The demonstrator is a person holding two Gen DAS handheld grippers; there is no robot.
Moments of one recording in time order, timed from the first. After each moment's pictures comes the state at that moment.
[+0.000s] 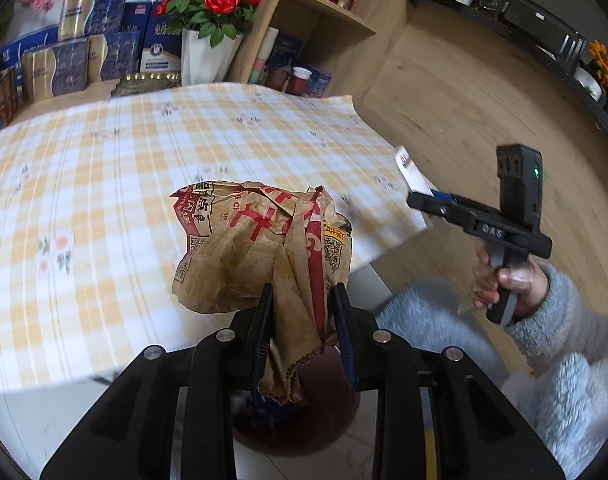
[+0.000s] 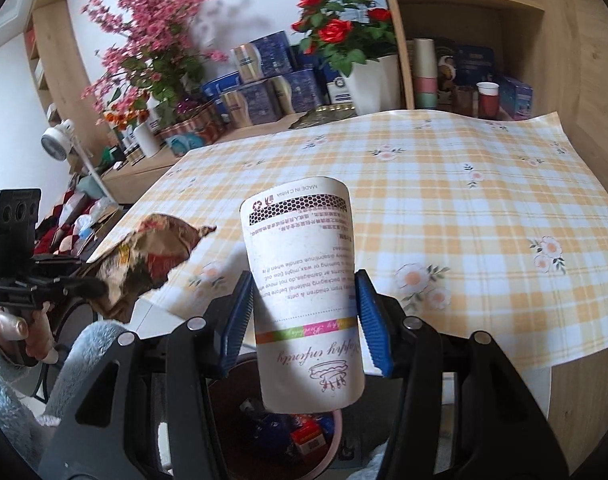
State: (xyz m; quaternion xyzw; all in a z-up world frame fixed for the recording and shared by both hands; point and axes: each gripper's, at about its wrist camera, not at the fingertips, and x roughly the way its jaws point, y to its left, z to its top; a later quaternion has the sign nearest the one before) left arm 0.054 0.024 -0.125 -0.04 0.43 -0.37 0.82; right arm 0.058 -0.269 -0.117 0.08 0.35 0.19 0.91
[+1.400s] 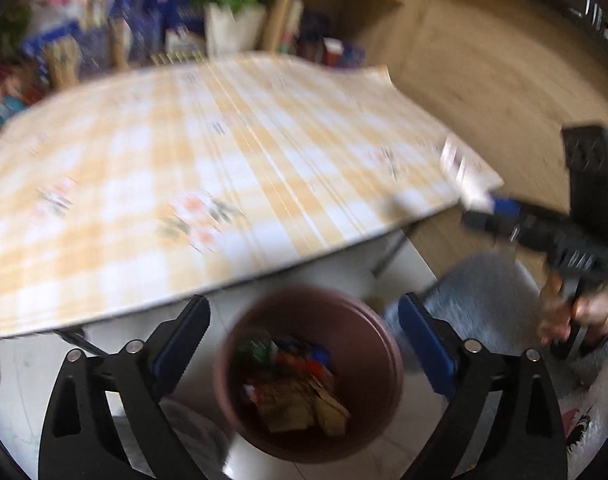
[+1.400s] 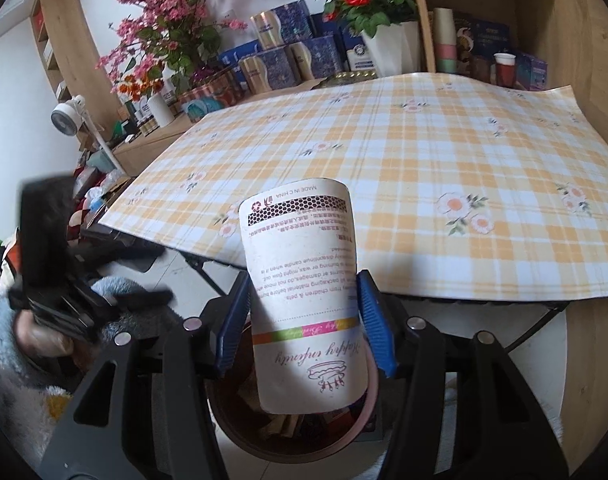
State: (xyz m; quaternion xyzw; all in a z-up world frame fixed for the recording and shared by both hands) left arm 0.036 -0.009 -0.191 0.00 0.42 -0.28 0.87; right arm 0.015 -0.231 -0.163 0.08 0.38 0.21 0.90
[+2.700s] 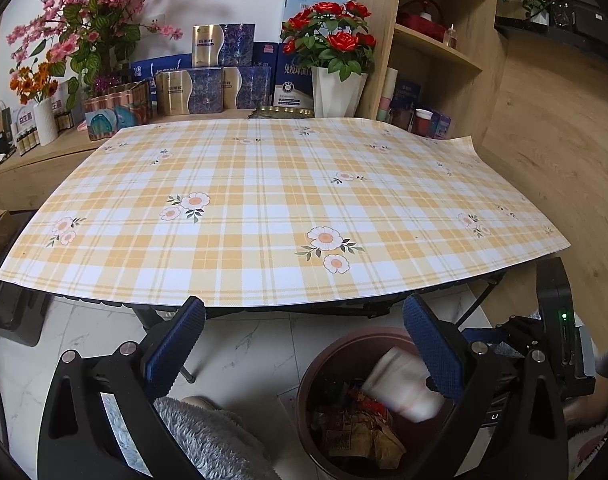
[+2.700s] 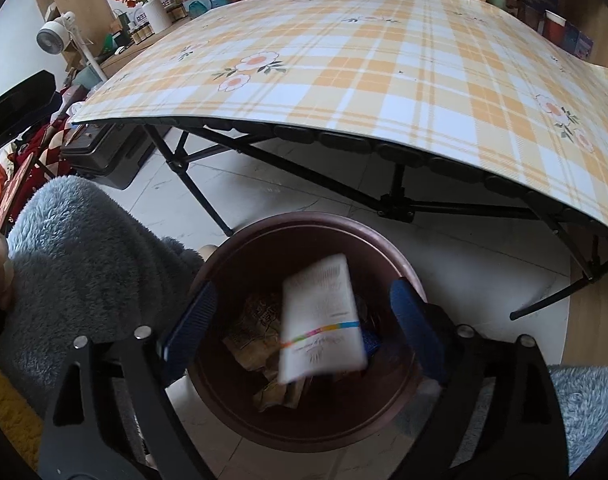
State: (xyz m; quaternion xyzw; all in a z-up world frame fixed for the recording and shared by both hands) left arm 0.007 0.049 -0.181 -0.02 0.34 -0.12 0.93; right arm 0.022 -0.150 -0.267 -0.01 0.50 0.21 0.84
